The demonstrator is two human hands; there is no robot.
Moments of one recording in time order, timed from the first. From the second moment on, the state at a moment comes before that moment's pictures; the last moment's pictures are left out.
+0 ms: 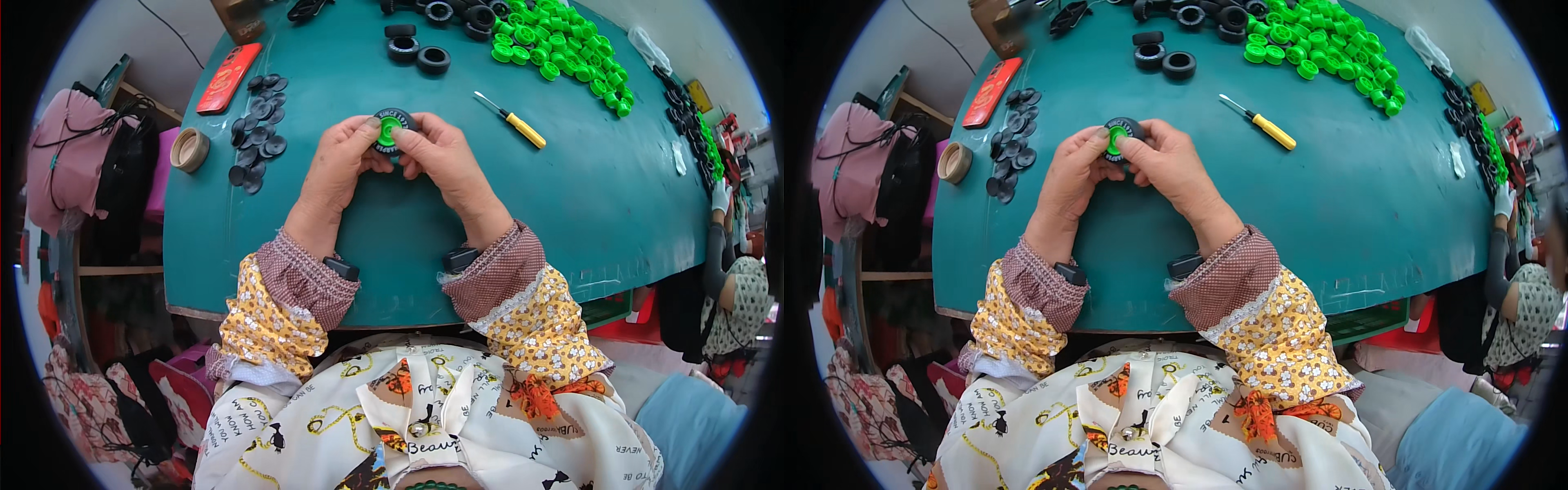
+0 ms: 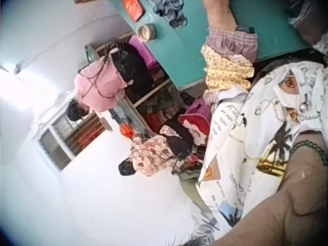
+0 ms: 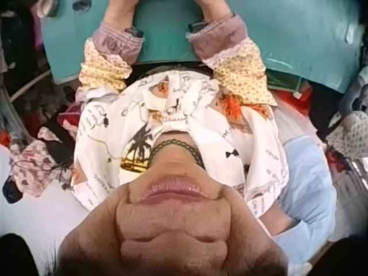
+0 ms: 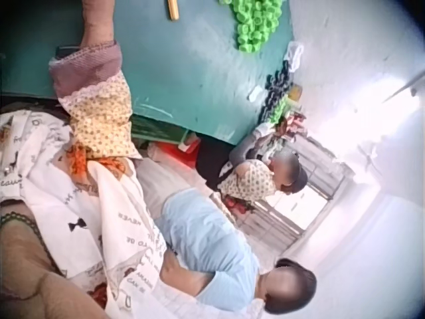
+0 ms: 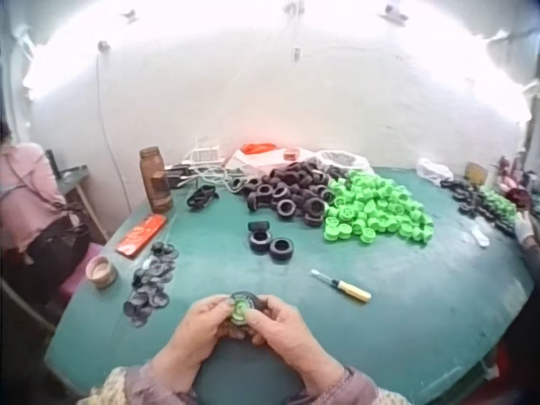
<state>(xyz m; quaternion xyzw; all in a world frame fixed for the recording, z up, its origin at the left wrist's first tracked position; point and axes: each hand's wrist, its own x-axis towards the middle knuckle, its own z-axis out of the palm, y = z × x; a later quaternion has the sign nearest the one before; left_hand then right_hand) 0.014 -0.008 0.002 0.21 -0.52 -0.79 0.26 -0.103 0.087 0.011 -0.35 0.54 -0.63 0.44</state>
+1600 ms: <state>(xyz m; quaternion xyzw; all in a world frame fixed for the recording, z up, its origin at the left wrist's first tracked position) 0.019 -0.016 0.002 0.12 -0.39 -0.87 0.29 -0.086 0.085 0.008 -0.53 0.63 -0.56 0.03</state>
